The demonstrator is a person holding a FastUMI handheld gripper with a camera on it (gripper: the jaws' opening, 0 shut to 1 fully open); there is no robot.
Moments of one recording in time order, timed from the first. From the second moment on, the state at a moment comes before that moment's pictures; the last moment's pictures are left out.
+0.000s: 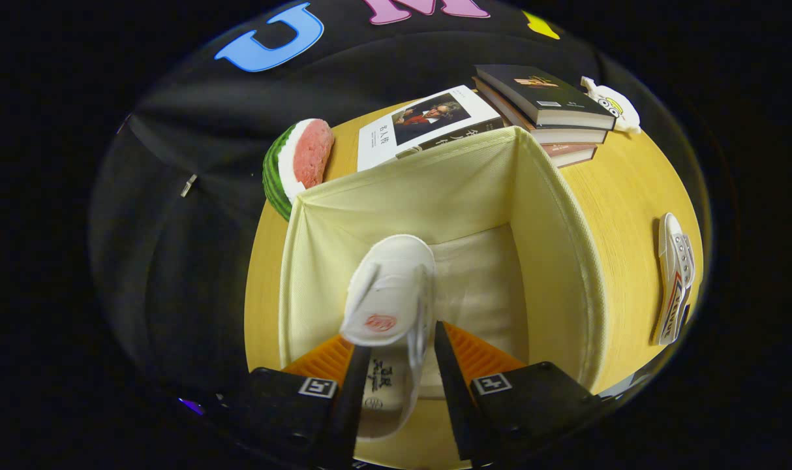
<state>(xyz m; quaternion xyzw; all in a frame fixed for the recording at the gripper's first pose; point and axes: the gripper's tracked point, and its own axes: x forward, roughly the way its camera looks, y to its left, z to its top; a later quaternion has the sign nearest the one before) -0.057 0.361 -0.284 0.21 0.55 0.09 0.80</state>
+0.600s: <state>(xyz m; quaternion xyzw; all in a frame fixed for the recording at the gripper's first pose) -0.047 0.305 -0.175 0.21 0.44 0.15 0.86</state>
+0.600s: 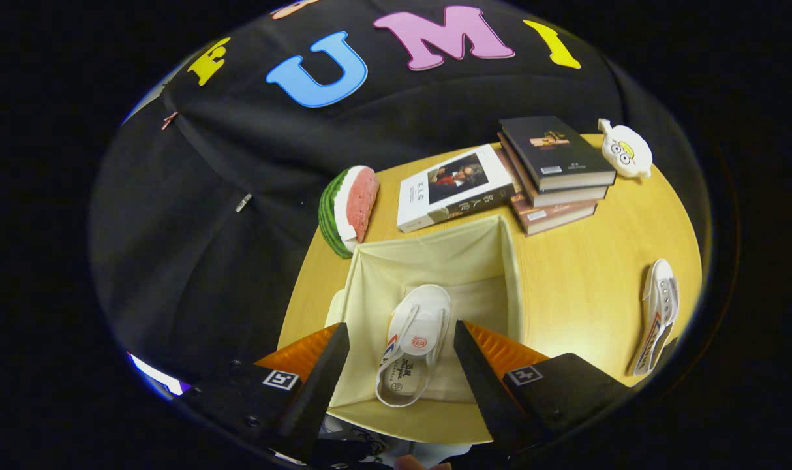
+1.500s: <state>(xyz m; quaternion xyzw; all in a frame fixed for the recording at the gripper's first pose) -0.118 -0.040 -0.274 0.10 0.47 0.00 0.88</state>
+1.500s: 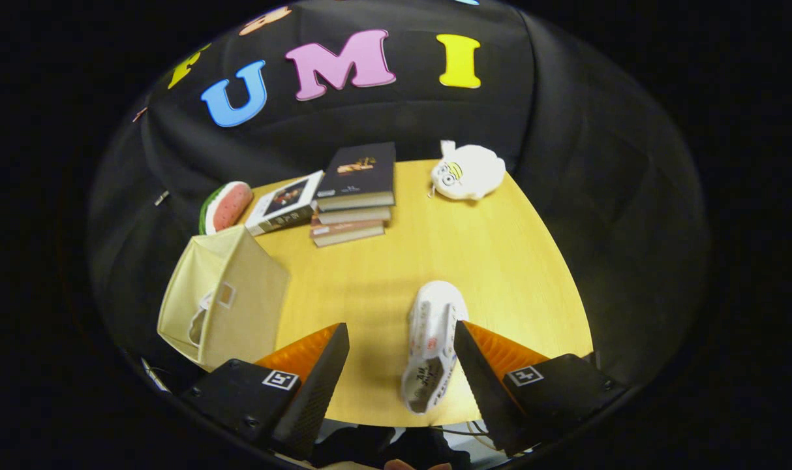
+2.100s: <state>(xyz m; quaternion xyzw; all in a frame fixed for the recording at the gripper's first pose) -0.135 -0.078 -0.405 0.05 0.54 -0.05 0.84</state>
